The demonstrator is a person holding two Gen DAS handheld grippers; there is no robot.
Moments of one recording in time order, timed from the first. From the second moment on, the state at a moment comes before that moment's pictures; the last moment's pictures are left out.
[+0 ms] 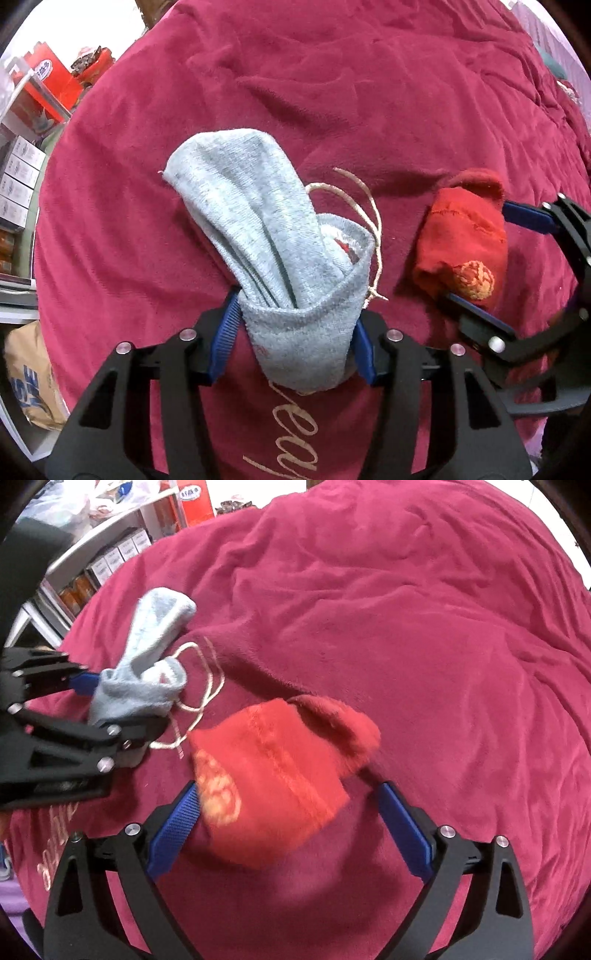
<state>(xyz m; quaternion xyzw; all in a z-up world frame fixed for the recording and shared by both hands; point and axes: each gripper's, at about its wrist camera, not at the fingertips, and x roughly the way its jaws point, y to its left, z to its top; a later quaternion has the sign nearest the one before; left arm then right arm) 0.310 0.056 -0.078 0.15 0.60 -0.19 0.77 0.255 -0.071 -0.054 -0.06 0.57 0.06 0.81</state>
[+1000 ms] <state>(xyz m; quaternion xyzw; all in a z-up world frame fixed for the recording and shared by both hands) 0.156 0.112 -0.036 0.05 0.58 -0.13 0.80 0.140 -0.008 -0.011 -0.08 0.57 0.16 0.80</state>
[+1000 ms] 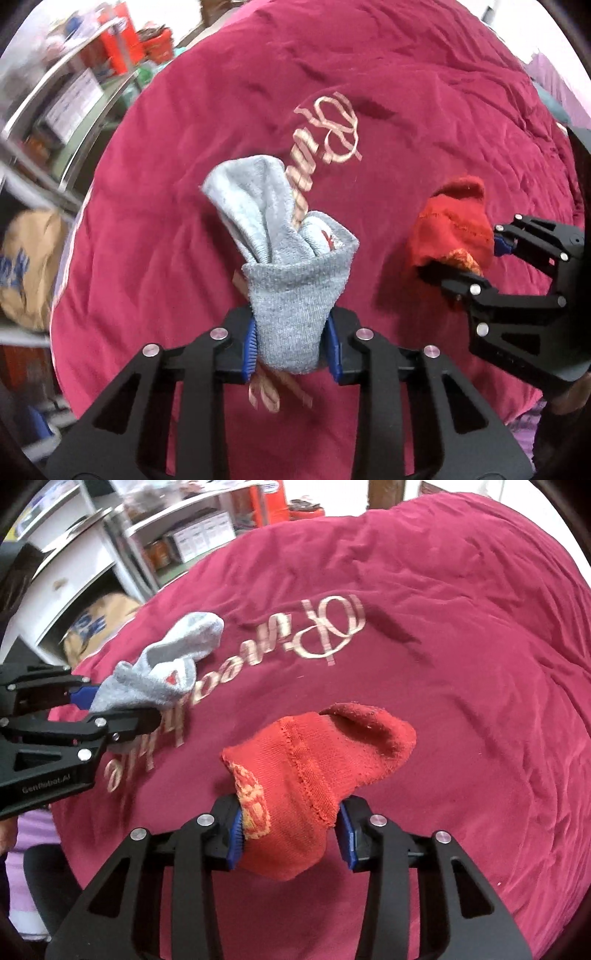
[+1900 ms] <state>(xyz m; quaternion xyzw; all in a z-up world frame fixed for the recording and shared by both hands) -0.013 0.222 -0.012 0.00 0.56 0.03 0.83 0.029 0.126 0.006 -0.17 0.55 0.30 0.77</state>
